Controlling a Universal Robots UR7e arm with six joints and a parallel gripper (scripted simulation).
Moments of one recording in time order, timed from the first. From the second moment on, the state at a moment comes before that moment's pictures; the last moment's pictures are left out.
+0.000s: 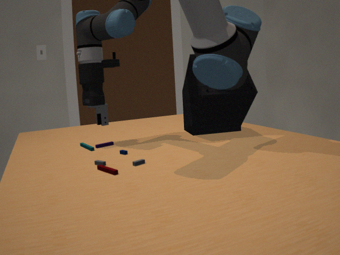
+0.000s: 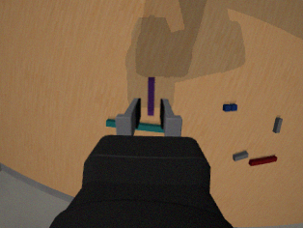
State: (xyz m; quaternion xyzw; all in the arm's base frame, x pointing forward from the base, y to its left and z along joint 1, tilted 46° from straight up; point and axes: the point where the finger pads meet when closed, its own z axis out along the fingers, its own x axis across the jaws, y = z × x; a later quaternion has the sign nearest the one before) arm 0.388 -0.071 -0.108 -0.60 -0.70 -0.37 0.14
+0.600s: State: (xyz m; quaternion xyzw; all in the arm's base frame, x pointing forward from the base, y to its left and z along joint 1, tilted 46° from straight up) arm 0.391 -0.062 -0.117 -0.60 -0.70 -0.37 0.14
